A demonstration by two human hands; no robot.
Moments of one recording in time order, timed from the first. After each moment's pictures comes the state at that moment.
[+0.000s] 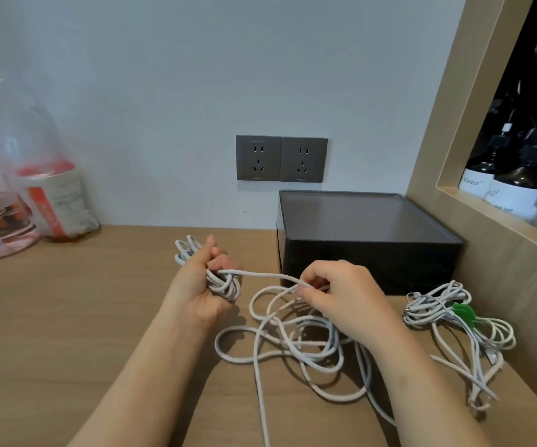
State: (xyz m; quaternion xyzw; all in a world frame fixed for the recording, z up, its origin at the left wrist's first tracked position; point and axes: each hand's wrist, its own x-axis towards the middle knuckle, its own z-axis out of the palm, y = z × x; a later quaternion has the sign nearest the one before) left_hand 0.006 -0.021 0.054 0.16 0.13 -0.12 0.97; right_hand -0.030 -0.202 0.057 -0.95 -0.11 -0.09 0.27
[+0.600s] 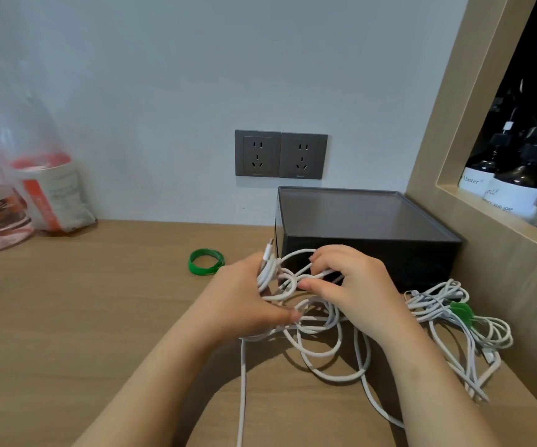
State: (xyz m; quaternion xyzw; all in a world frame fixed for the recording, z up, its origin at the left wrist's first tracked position) left_hand -0.026 -0.041 0.054 0.89 -0.16 0.00 0.42; right_hand -0.029 -0.217 0.056 -0.92 -0.15 -0.17 0.32
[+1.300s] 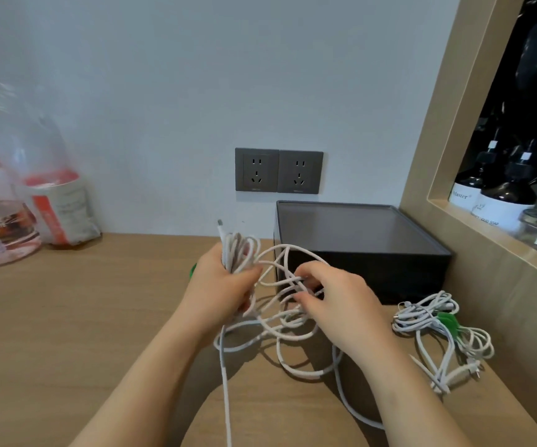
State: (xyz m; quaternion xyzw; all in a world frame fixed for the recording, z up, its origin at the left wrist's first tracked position) left_hand -0.019 -0.034 0.060 0.74 -0.05 0.09 0.67; right_hand -0.041 -0.199 0.062 -0.95 -0.09 -0.13 0.26
